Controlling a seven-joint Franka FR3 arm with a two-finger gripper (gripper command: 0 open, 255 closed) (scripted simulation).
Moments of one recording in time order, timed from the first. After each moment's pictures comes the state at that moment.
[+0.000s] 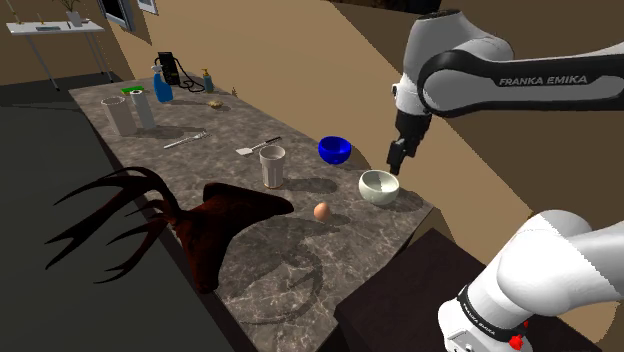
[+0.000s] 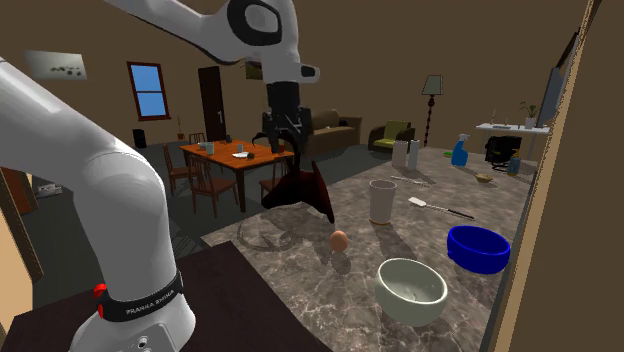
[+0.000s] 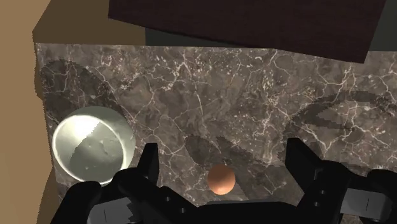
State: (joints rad) arm 0.03 -0.68 0.05 -2.53 -0.11 1.80 -0.10
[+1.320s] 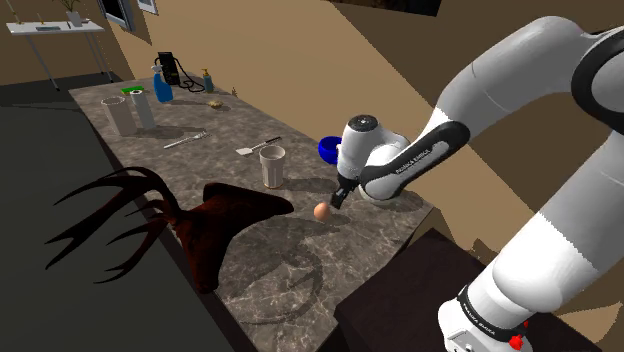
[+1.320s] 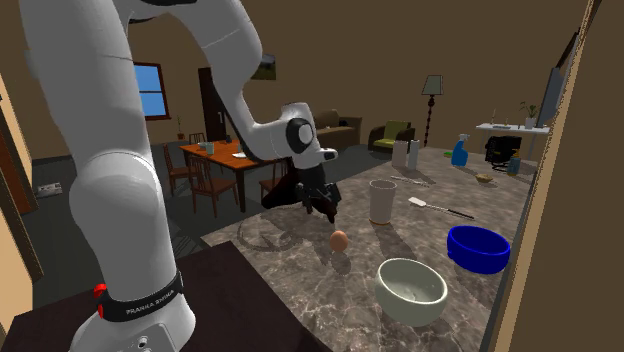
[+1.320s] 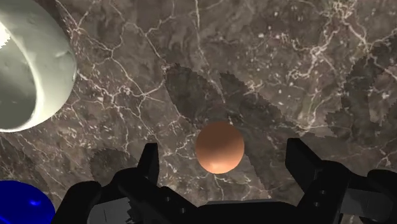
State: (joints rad) arm -0.05 -0.01 0.15 -2.58 -0.46 2.68 0.22
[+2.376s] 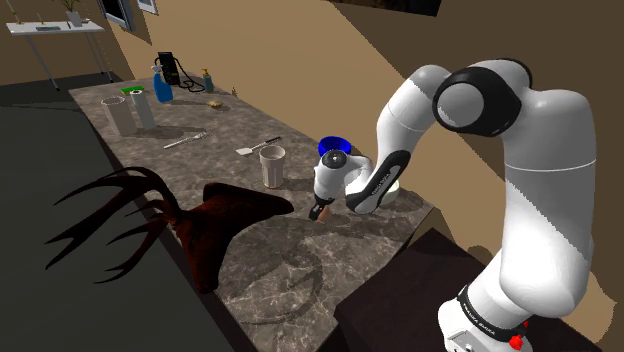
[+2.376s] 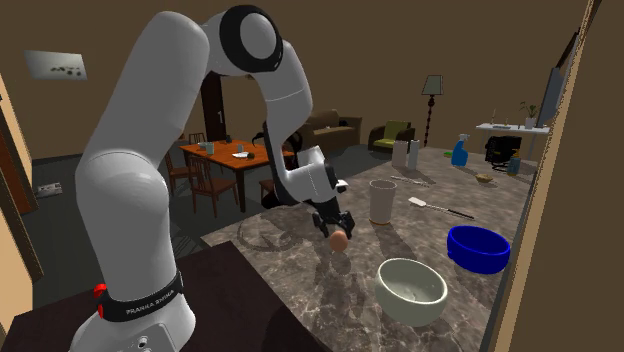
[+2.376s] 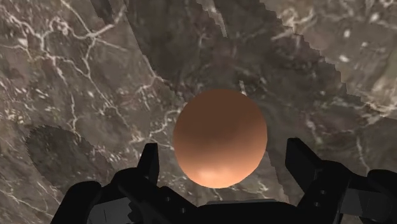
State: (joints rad) arm 0.08 0.51 -0.04 -2.24 -0.97 2.92 0.65
